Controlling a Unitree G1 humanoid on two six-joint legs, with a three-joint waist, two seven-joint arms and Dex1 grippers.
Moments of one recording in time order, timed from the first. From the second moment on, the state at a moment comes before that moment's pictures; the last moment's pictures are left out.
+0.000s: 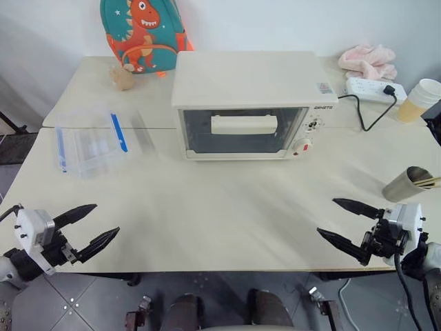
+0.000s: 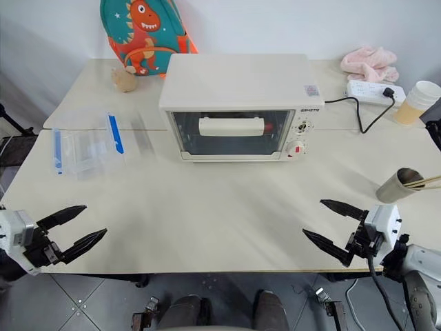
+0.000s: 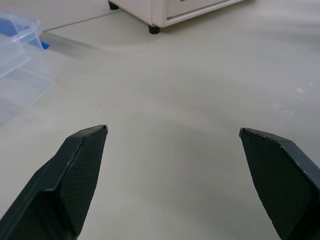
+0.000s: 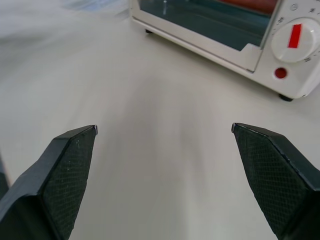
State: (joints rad) left arm 0.31 0.69 0.58 -0.17 -0.58 0.16 -0.97; right arm 0.17 -0.70 -0.39 -0.17 0.60 0.05 1.12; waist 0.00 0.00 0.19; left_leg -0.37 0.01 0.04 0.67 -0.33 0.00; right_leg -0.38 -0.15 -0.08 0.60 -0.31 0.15
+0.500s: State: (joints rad) left arm 0.20 0.63 0.60 -0.26 -0.88 0.38 -0.93; right arm -0.44 -0.64 -0.16 -0.07 0.71 0.40 1.03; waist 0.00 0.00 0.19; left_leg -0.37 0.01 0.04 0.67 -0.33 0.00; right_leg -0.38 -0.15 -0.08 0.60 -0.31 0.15
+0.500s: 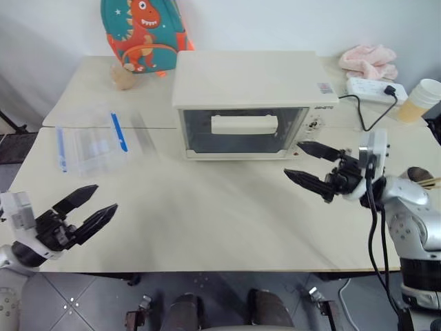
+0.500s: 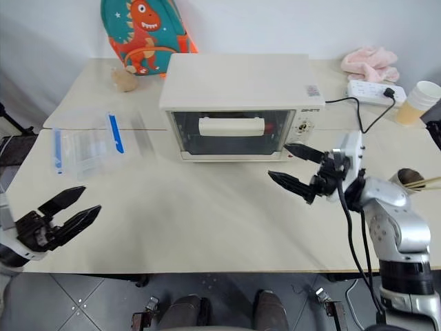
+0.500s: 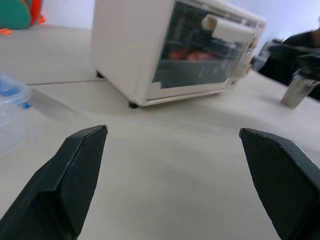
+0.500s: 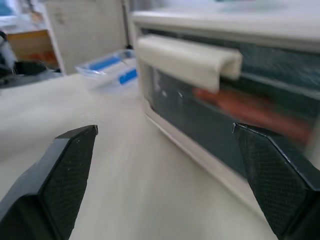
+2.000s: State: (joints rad) left arm -0.17 0.63 0.40 -0.19 -0.85 0.43 -0.91; right arm -0.29 -0.56 -0.04 -0.14 0.42 0.01 1.20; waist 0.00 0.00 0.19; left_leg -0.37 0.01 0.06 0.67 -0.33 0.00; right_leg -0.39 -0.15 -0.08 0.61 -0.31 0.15
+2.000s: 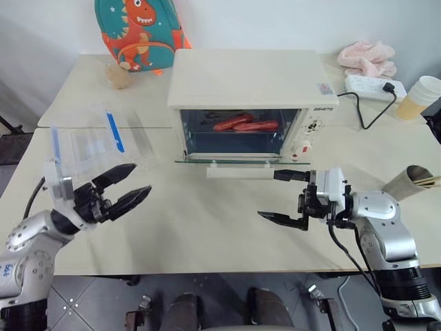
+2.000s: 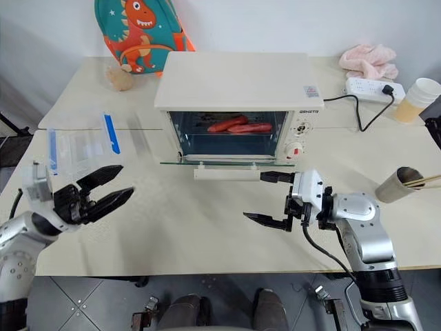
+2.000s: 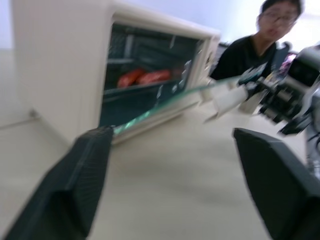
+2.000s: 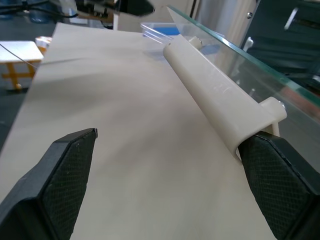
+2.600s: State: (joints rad) left arm -0.59 0.43 0.14 0.17 -0.58 0.32 -0.84; right arm -0.32 -0.56 -0.01 -0.08 0.38 -0.09 1.18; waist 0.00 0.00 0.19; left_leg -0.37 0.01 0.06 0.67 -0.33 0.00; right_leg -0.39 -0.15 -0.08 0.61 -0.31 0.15
